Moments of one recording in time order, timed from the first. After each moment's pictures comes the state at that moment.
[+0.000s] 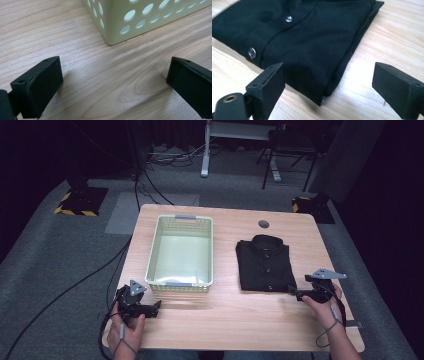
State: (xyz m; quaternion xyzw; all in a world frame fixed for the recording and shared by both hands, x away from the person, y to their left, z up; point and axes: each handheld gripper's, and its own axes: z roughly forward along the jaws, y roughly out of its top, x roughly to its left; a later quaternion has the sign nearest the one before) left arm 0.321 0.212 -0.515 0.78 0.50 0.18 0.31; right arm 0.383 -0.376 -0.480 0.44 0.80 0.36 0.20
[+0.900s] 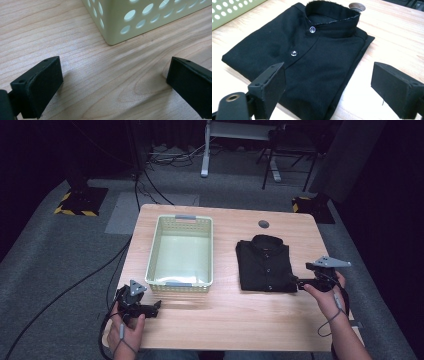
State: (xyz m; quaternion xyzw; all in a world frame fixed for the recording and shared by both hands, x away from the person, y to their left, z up) left arm 0.321 0.212 -0.515 0.78 0.50 0.18 0.31; right arm 0.398 -0.366 -0.438 0.43 0.79 0.37 0.22
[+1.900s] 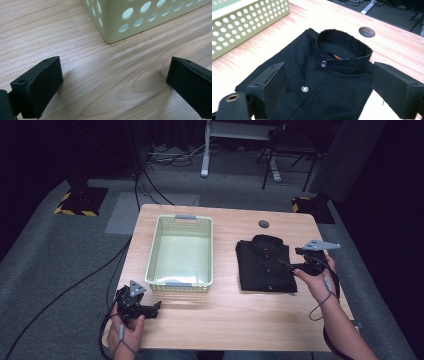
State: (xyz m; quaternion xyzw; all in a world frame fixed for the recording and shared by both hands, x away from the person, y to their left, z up) left arm 0.319 0.212 -0.515 0.79 0.50 0.18 0.31; right arm 0.431 -0.329 -0.405 0.39 0.81 0.39 0.22
